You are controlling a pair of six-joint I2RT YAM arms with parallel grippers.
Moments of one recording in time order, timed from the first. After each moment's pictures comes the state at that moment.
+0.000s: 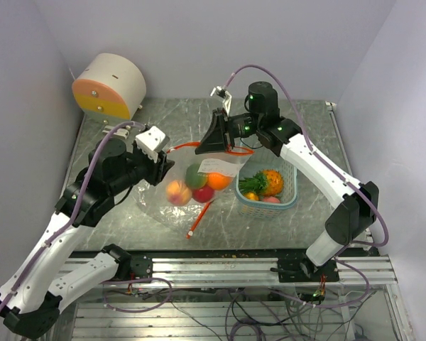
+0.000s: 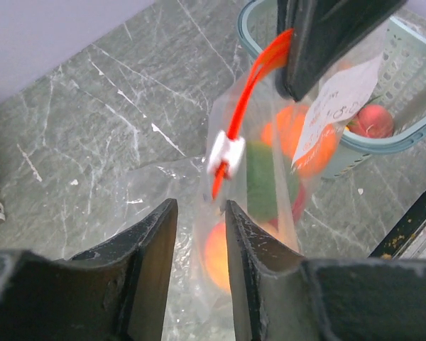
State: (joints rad) left arm -0.57 0.82 1.13 -0.60 0.14 0.11; right arm 0.59 1.63 1.57 -0.21 -1.16 0.30
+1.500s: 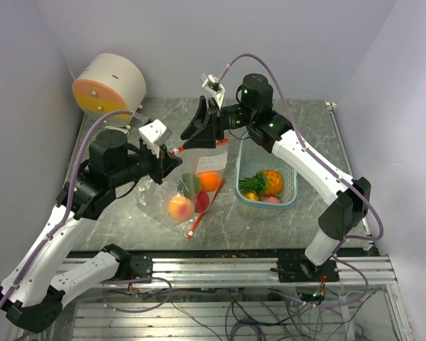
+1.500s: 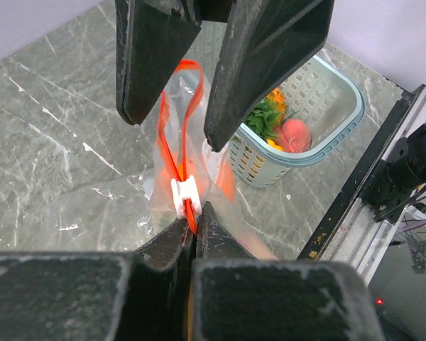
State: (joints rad) left arm -0.56 0.89 1.19 -0.58 0.34 -0.02; right arm 0.66 1.70 1.71 -0.07 -1.15 0.24
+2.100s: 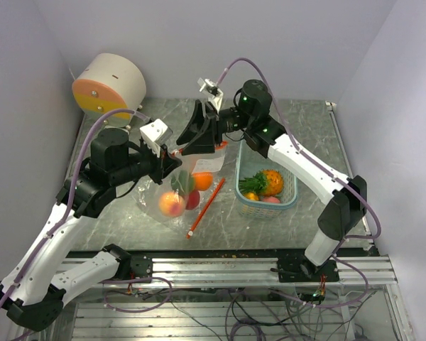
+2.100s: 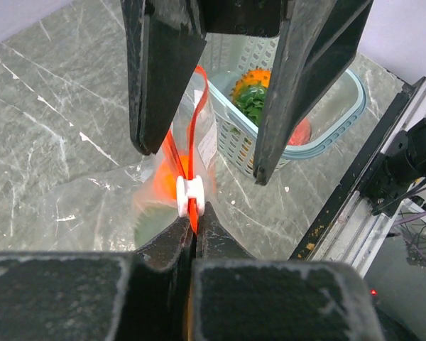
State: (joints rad) left arm -0.55 0.91 1.22 -0.63 0.35 -0.03; right arm 0.68 1.70 1.63 0.21 -1.24 0.41
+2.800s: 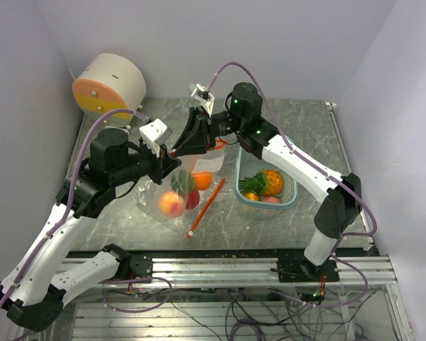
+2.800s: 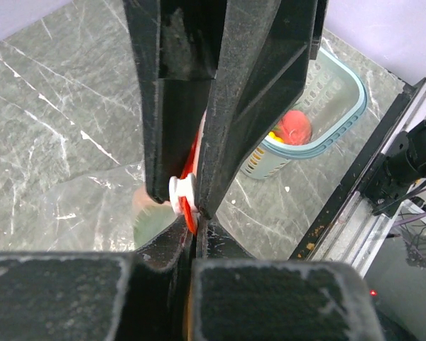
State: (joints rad) left arm -0.55 0.91 1.22 -0.63 0.35 -0.03; right arm 0.72 1.74 1.64 0.16 -1.21 0.37
